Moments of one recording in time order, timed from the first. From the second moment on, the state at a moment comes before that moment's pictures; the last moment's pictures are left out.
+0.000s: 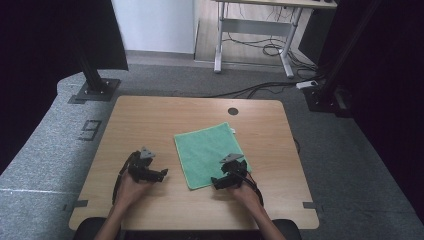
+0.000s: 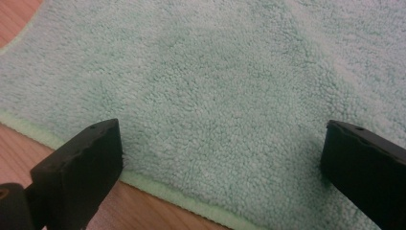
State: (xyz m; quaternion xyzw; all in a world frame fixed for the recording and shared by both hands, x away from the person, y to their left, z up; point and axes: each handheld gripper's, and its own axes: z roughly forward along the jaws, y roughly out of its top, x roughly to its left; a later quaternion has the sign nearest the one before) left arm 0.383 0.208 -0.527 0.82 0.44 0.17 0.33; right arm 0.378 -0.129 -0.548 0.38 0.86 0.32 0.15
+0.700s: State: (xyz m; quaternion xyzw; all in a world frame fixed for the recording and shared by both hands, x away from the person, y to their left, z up) left arm 0.500 0.175 -0.533 0.79 0.49 0.21 0.31; right arm 0.366 -0.133 -0.549 0.38 0.85 0.32 0.14
